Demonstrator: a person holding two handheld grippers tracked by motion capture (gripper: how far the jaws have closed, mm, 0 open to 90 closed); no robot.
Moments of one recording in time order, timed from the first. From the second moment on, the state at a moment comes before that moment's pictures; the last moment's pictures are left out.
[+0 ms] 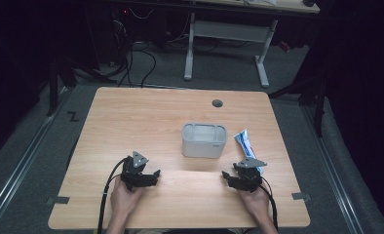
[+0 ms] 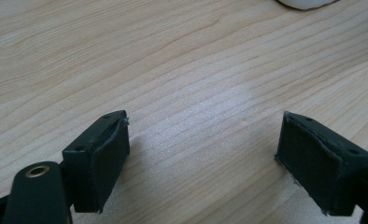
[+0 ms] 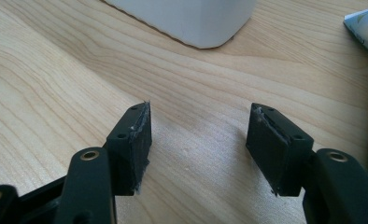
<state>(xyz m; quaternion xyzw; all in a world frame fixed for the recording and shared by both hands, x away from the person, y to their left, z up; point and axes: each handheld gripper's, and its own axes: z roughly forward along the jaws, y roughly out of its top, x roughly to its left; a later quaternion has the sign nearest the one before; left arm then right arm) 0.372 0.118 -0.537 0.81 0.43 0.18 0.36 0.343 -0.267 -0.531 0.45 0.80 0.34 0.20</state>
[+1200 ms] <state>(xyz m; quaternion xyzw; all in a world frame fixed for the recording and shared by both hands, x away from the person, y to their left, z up) 0.370 0.117 -0.537 0.81 0.42 0.18 0.36 0.341 -0.266 -0.531 0.45 0.80 0.34 0.20</state>
